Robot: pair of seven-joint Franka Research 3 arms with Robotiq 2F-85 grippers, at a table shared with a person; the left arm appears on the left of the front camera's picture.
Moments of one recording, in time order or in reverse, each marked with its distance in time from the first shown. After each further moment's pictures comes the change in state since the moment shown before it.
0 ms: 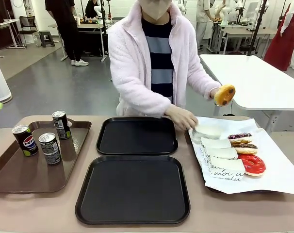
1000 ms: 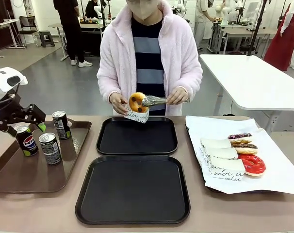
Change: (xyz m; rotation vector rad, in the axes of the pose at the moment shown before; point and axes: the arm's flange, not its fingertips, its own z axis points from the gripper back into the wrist) left arm 0.033 -0.030 -0.135 0.407 0.068 0.059; right arm 0.000 -0.001 0.000 -0.002 0.000 -0.004
